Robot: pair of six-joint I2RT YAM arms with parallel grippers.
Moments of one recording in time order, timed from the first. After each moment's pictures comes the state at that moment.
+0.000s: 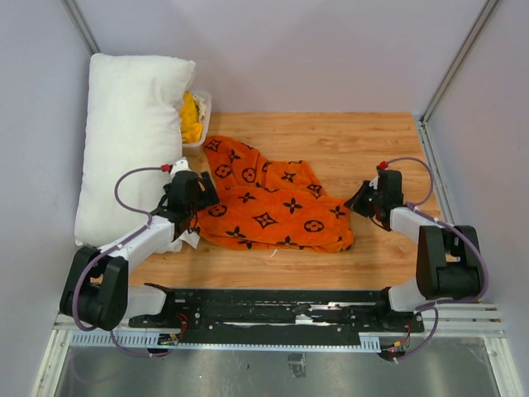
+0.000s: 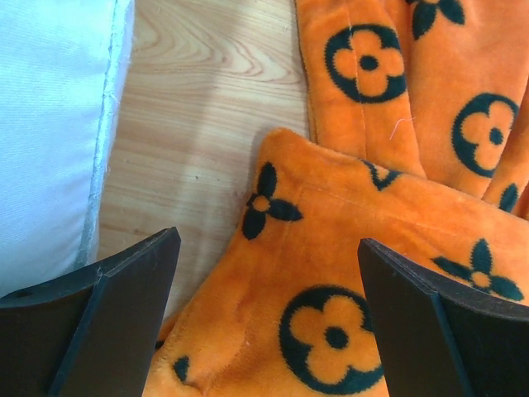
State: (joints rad) left arm -0.30 1.26 0.61 0.05 -0.31 -0.50; right arm 0.03 1.50 0.63 0.10 -0.28 0.50
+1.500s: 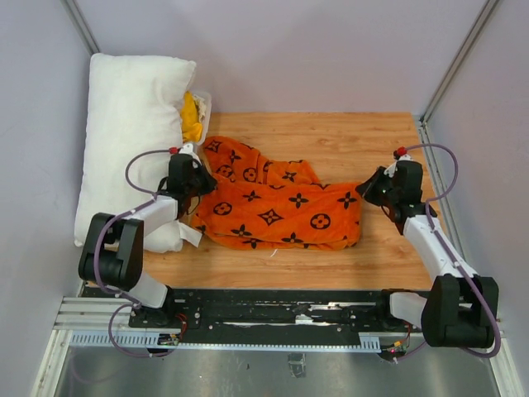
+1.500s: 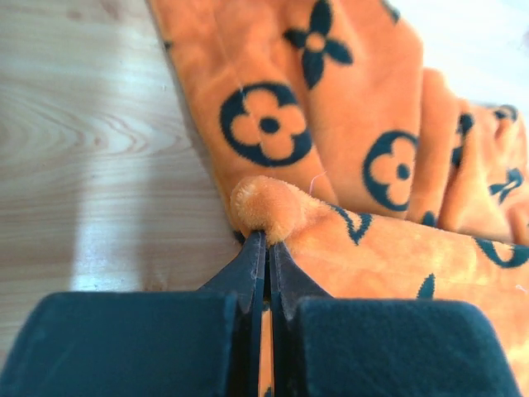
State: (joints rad) left arm -0.18 1.56 0.76 0.23 0.08 -0.45; right arm -0.01 1.18 0.71 -0.12 -0.24 0.47
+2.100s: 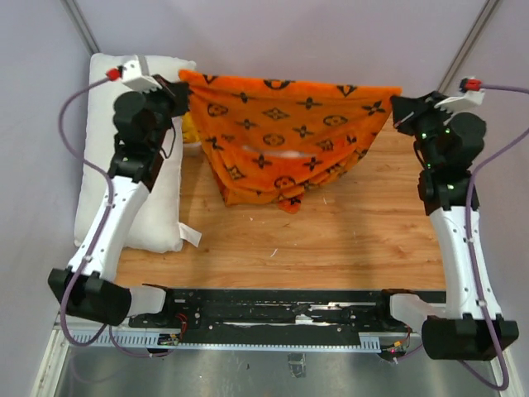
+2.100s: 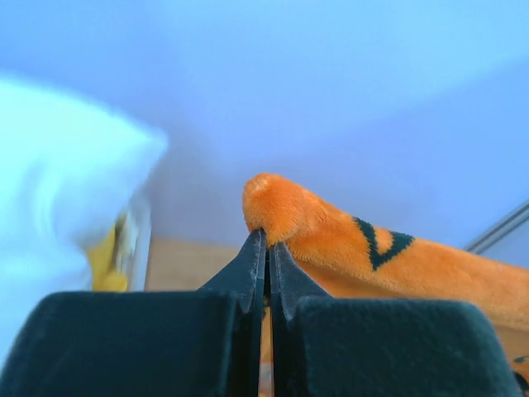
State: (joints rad) left arm -0.18 1.31 1.32 0.07 -0.08 -0.42; right arm -0.01 1.12 1.23 -0.04 -0.15 0.54
